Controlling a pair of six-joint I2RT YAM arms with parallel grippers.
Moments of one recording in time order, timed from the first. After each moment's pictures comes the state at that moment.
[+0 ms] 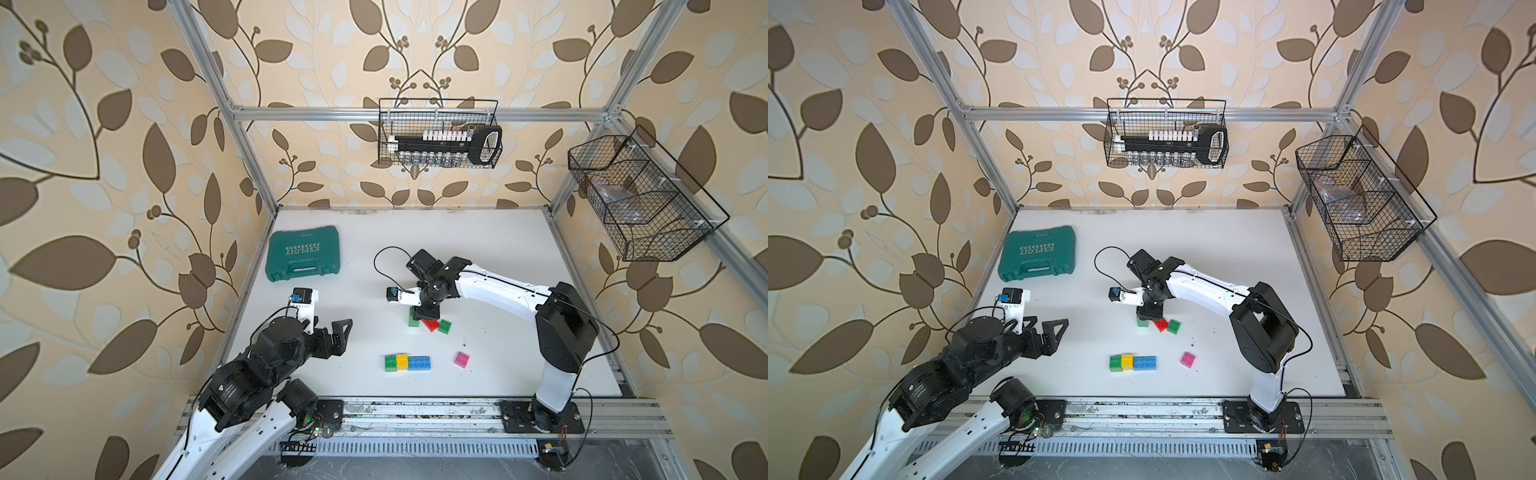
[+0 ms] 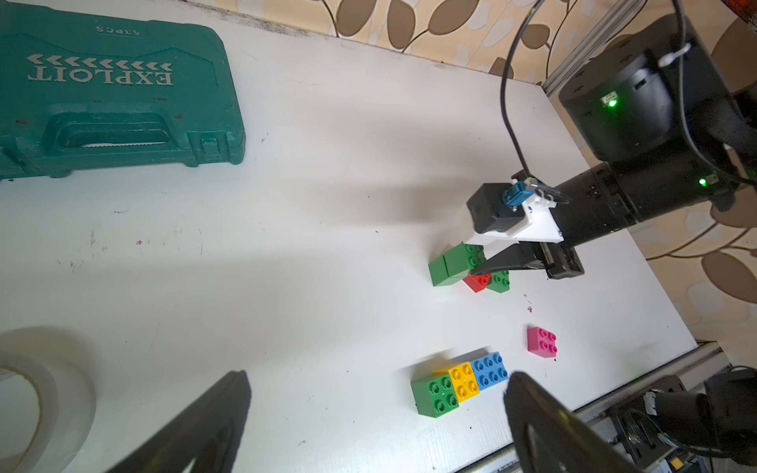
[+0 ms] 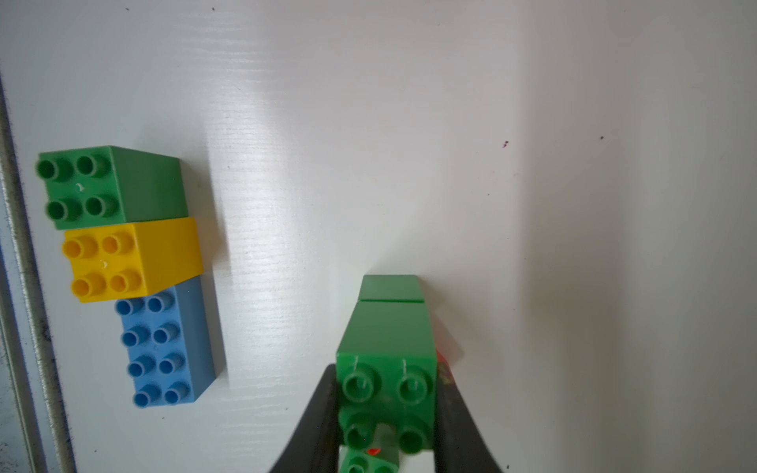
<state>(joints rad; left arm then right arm) -0.59 0.38 0.78 -0.97 -0.11 -0.51 0.77 1.85 1.39 -0.83 -0.16 -0.66</state>
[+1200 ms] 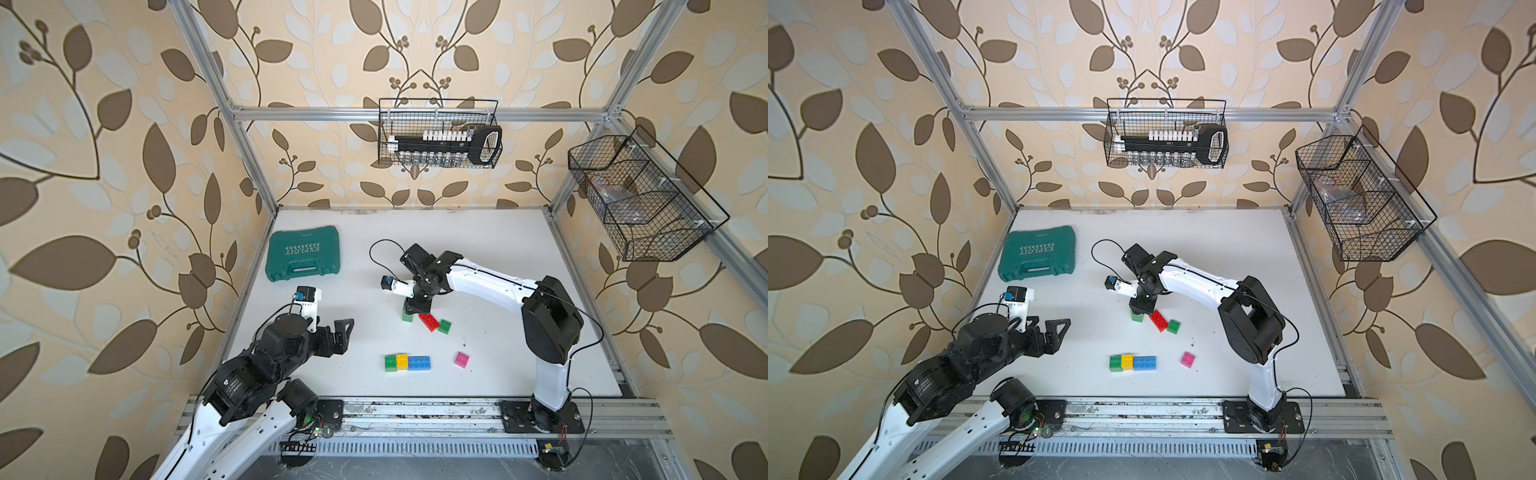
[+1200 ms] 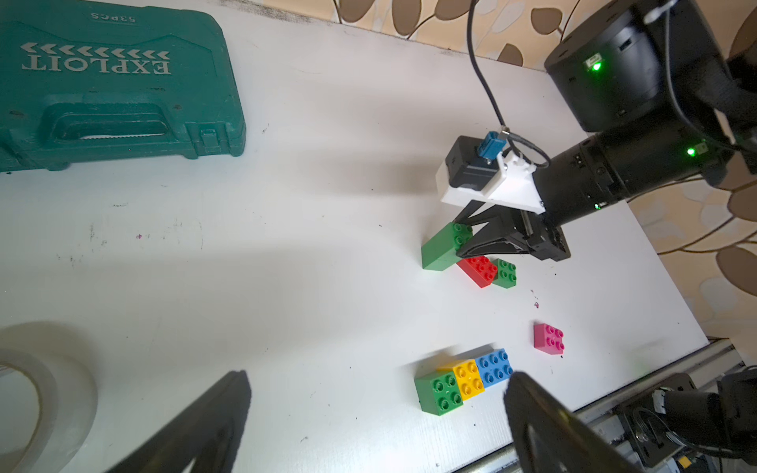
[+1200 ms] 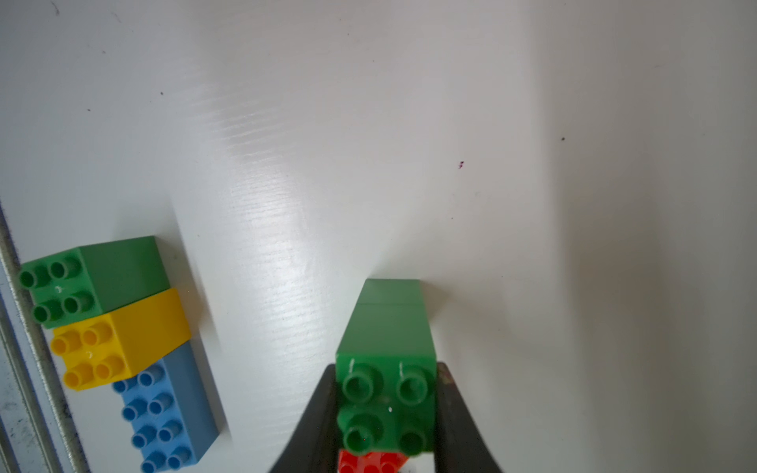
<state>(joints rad) -0.59 0.41 0.78 -0.97 -0.11 -0.51 0.76 1.97 1.51 -0.83 -0.17 -0.50</state>
